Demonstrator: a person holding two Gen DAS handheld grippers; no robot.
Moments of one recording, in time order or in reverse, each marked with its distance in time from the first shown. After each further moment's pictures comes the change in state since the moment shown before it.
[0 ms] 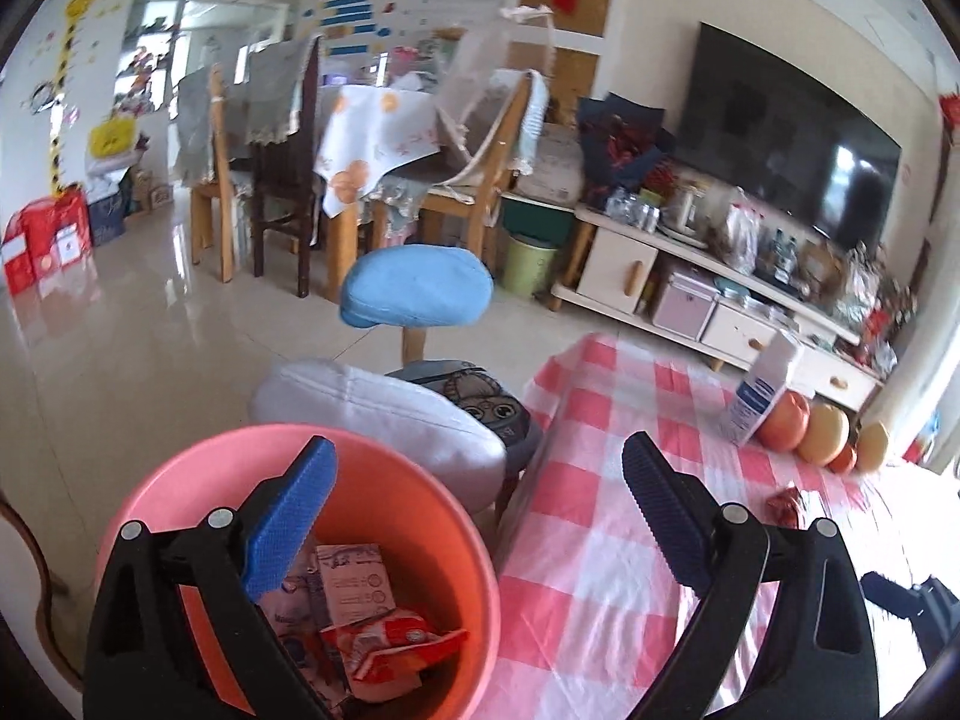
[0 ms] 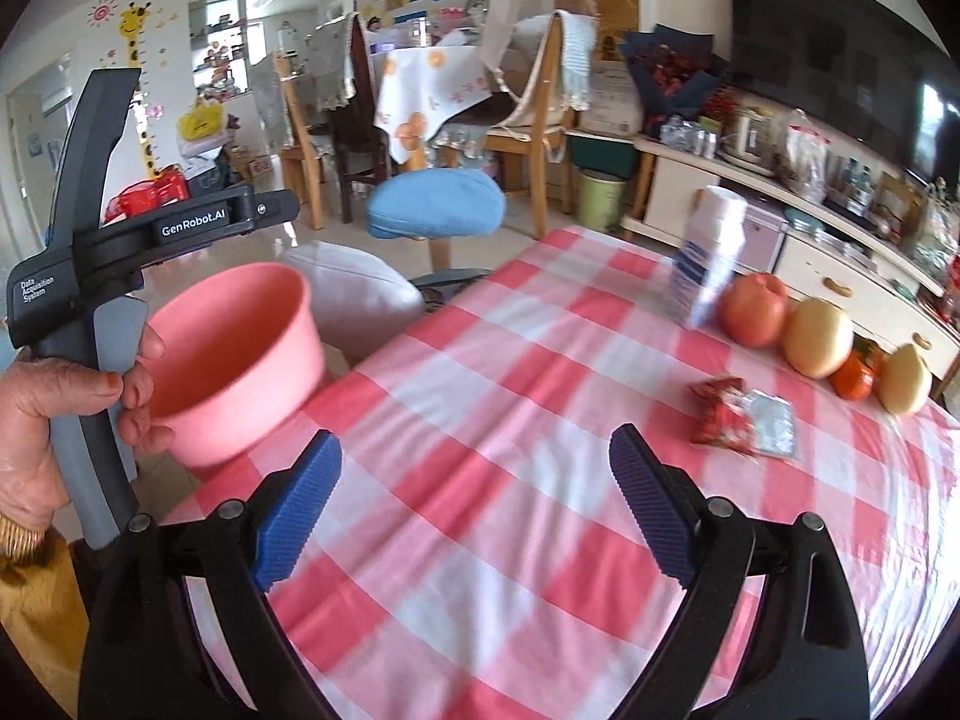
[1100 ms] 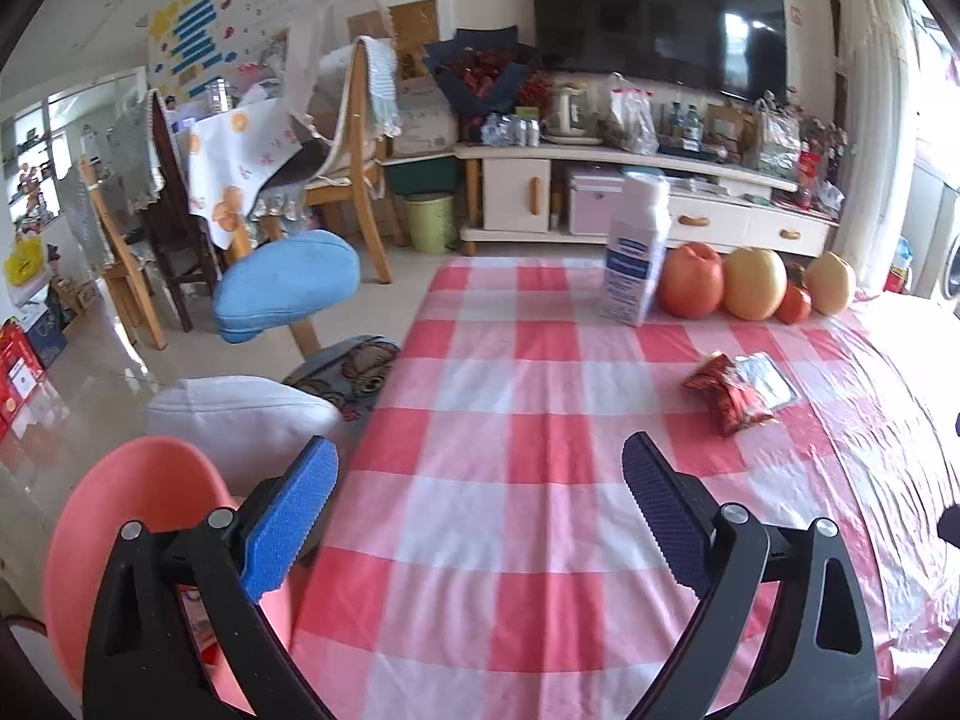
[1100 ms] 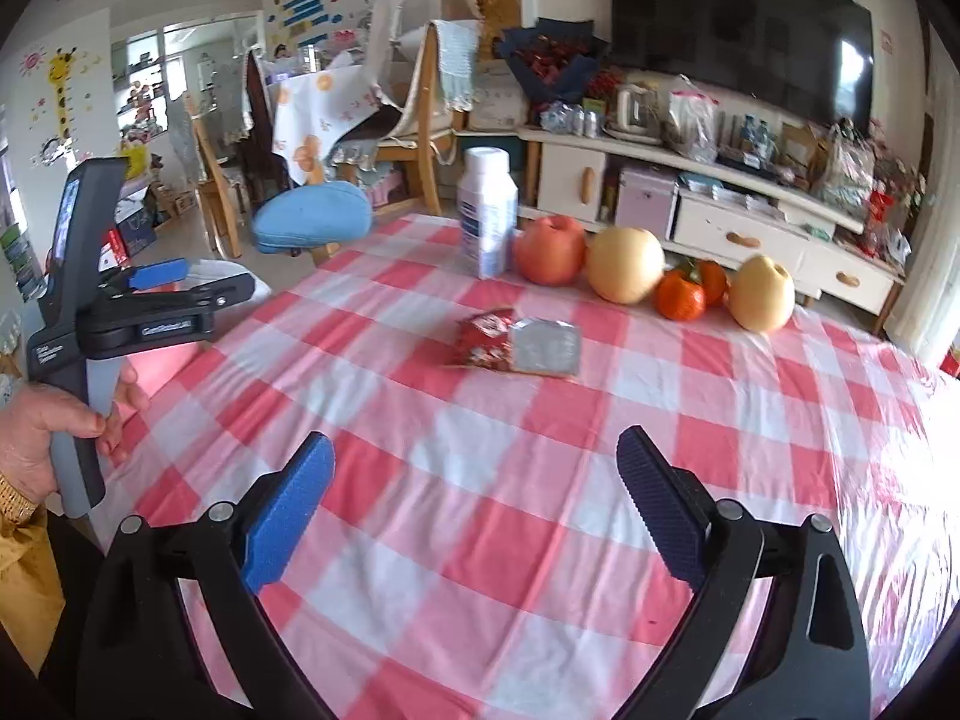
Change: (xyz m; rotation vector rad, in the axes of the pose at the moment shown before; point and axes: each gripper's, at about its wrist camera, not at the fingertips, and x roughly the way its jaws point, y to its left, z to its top) left arm 0.022 -0.135 -0.050 0.343 0.107 -0.091; right arm -0.070 -0.137 -0.061 0.144 -0.018 -0.142
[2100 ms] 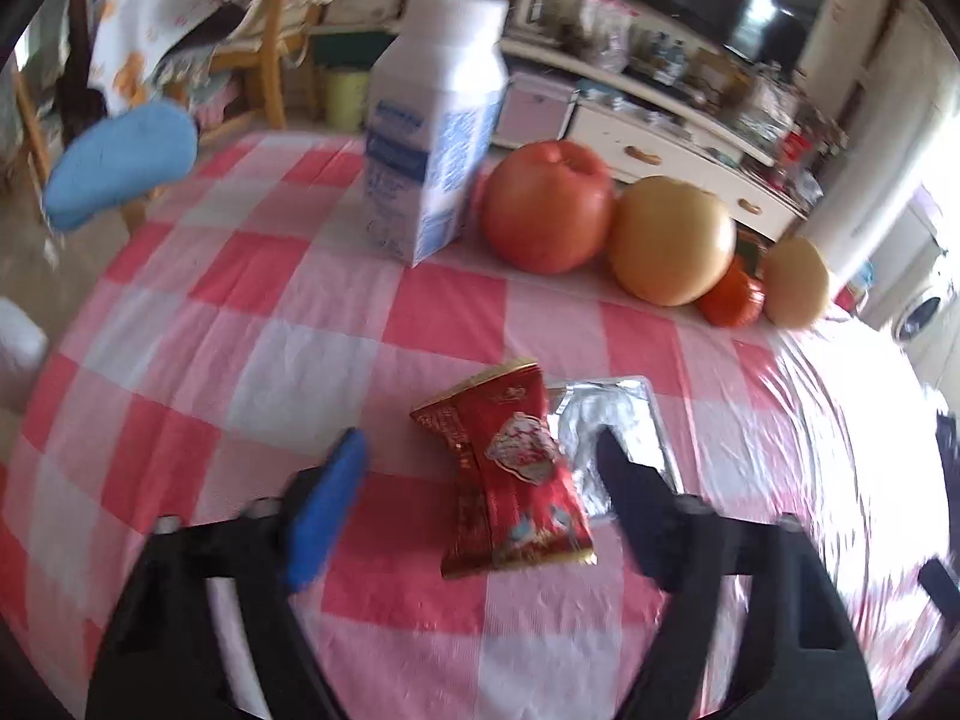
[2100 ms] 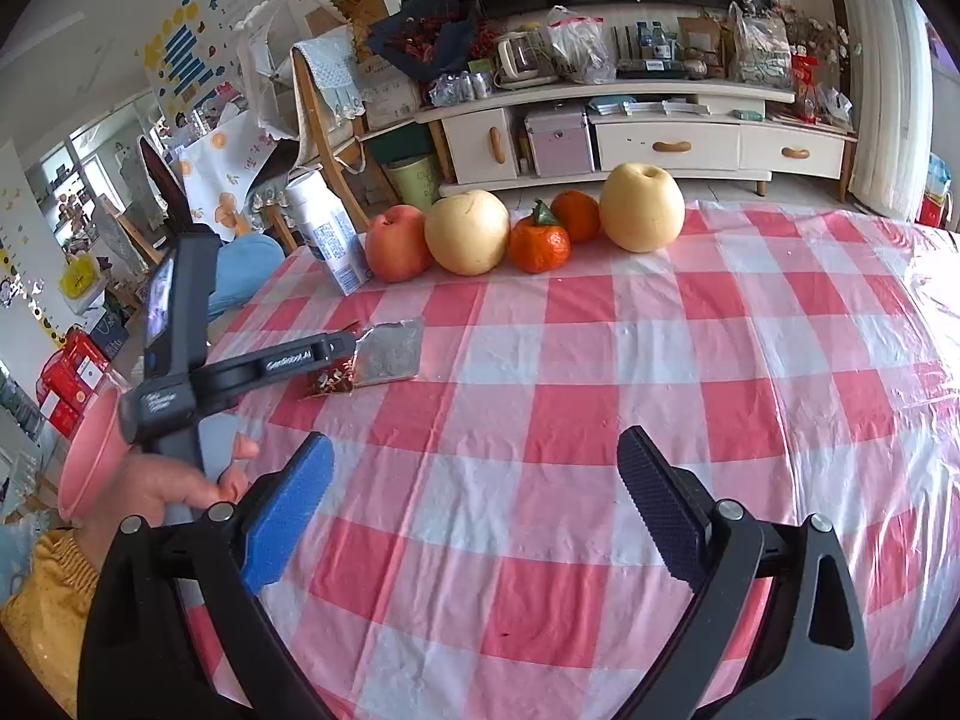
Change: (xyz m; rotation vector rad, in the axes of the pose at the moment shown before) left arm 0.142 -0.141 0.031 -0.208 0.298 -0.196; right arm 0.002 -0.123 0.000 0.312 0.047 -0.006
